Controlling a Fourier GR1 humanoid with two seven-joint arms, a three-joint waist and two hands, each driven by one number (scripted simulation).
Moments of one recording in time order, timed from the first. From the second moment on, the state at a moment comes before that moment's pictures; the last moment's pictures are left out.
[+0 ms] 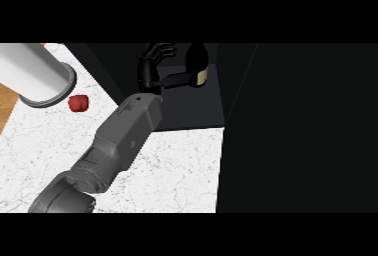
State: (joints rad) left arm -1.15 0.00 0.05 -0.12 0.47 0.44 -0.75; right arm -0.10 -0.01 0.07 -2.44 -0.13 0.17 0.62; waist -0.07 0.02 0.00
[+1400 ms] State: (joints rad) left arm -1.10 0.00 0.06 -0.11 0.42 0.42 -0.84; right arm -0.06 -0.01 0.10 -2.44 -0.13 0.19 0.56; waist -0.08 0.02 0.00
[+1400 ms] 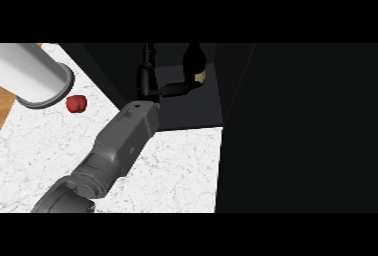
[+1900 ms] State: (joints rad) left arm -1.10 0.00 0.04 -0.11 0.40 0.33 -0.86; right arm -0.07 -0.01 0.10 -2.44 -0.13 0.19 0.57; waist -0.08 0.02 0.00
